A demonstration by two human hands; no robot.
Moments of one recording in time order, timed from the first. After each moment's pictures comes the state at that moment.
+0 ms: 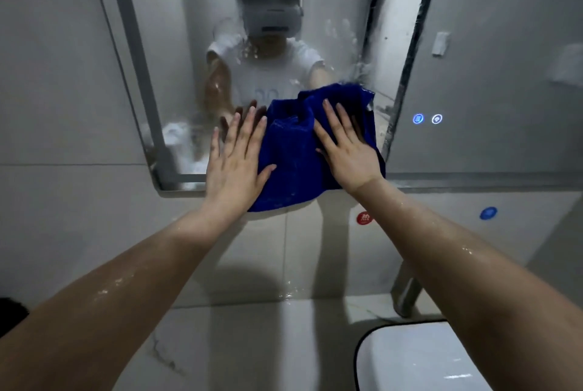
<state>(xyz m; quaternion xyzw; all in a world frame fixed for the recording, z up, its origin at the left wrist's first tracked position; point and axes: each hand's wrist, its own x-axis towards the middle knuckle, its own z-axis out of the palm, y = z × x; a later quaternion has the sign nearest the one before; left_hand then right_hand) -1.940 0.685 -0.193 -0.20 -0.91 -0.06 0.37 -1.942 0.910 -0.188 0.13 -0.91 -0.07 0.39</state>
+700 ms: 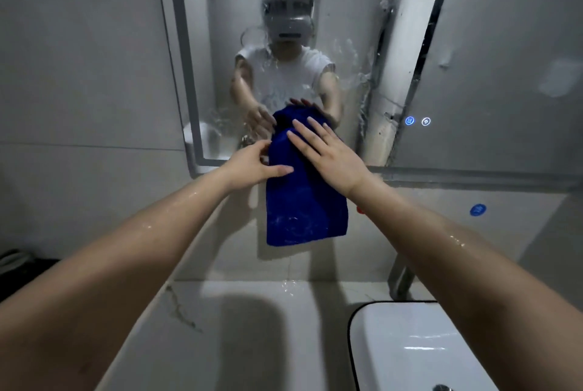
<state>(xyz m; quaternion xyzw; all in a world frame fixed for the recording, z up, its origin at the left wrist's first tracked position) -1.883 0.656 -0.155 -0.23 -0.85 -0.46 -0.03 -1.873 0.867 -0.166 0.29 -0.89 -0.12 0.34</state>
